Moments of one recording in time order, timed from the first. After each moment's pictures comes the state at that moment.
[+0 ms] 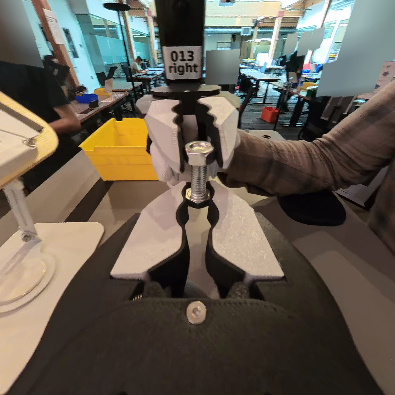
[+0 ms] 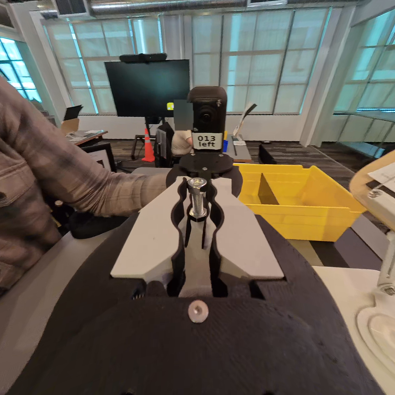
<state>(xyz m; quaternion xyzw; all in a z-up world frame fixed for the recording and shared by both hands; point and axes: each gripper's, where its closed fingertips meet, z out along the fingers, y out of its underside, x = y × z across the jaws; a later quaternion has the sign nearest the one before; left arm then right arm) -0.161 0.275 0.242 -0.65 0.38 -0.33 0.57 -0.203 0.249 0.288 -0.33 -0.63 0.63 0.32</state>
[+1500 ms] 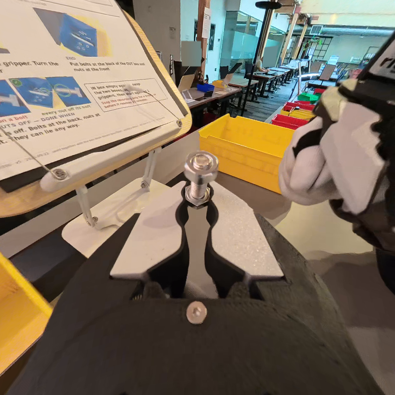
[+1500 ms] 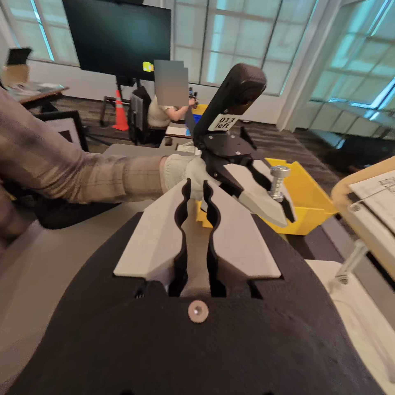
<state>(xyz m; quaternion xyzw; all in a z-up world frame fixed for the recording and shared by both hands) -0.249 0.329 0.255 -0.75 0.16 -0.18 0.62 -0.214 0.228 0.293 -0.34 -0.67 0.55 0.36</state>
